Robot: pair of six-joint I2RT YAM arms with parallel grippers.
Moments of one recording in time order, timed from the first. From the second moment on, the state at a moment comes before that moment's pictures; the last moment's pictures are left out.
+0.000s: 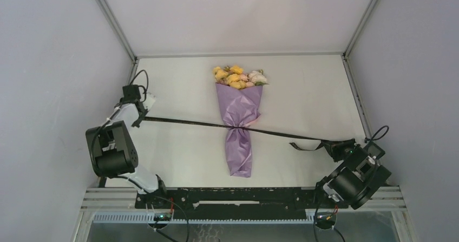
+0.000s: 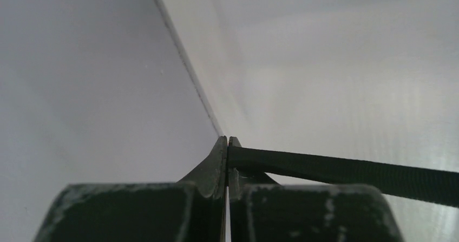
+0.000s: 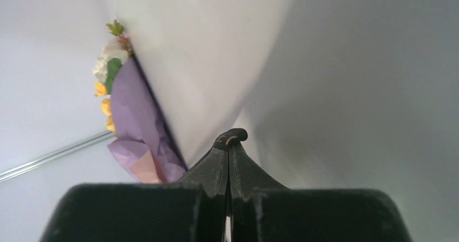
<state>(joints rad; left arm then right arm) 0.24 1.58 0.95 -0.42 -0.34 0.81 -0.87 1.28 0.23 0.08 -0.84 0.66</state>
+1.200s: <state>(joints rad) -0.77 1.37 1.29 -0.89 0.36 0.79 0.36 1.14 1.07 0.00 -0.69 0.52</state>
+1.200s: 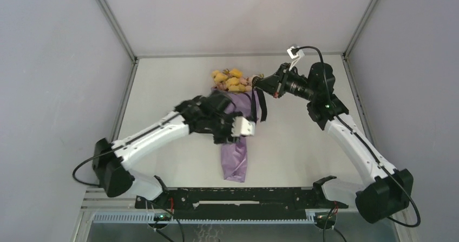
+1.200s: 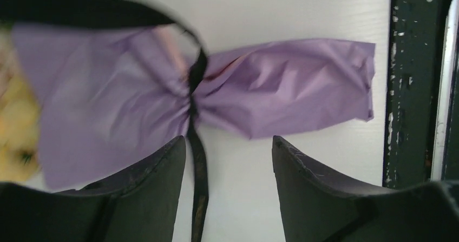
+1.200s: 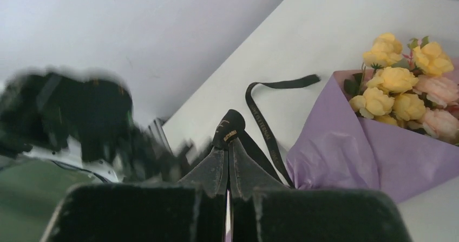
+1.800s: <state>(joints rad) -1.08 1.78 1.09 -0.51 -0.01 0.95 0.49 1.31 1.53 -0.05 -0.73 0.58</state>
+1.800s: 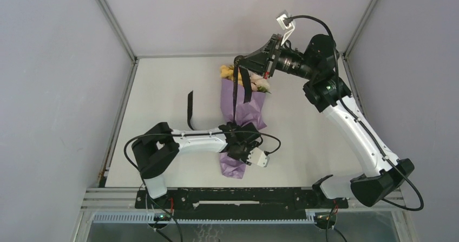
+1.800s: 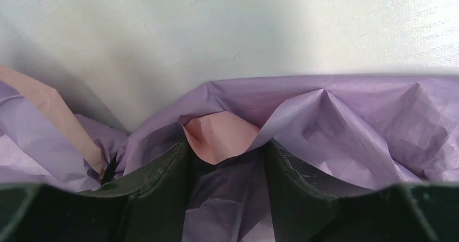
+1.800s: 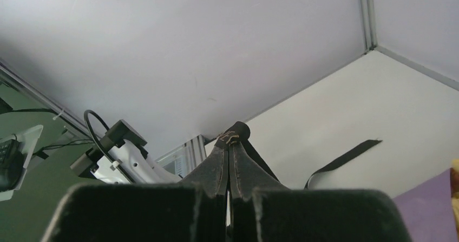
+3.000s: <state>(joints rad) -0.38 1.69 1.12 -0.81 0.06 1.10 0.19 1.08 1.15 -0.25 -0.73 0.53</state>
